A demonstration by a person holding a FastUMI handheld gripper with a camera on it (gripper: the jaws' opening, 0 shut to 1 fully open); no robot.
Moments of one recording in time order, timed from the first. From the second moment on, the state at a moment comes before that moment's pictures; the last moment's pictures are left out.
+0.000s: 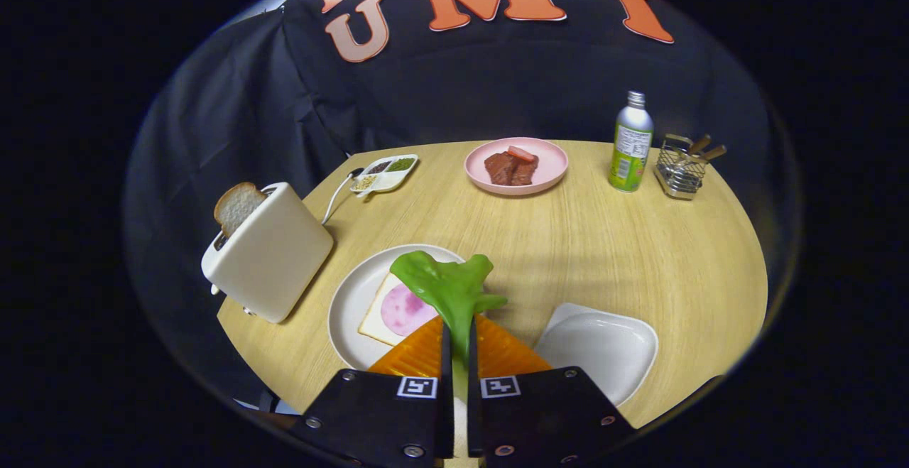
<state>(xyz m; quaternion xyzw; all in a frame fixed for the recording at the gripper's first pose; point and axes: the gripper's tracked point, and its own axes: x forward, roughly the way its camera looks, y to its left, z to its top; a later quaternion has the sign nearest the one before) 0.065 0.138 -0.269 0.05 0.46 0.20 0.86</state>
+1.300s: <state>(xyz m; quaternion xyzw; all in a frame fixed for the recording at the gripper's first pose) 0.090 0.209 -0.317 -0.03 0.48 0.22 0.85</state>
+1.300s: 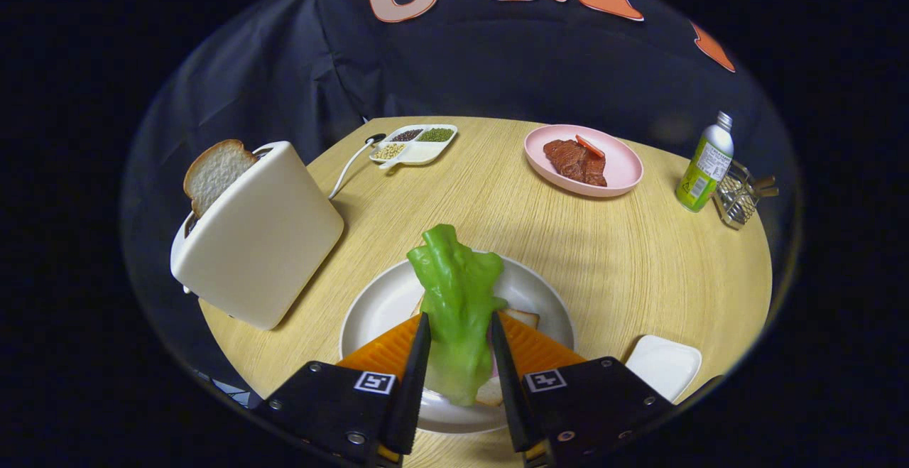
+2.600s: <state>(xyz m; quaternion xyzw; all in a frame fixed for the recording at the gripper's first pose) 0.085 0.274 -0.226 -0.04 0.45 0.24 0.86</state>
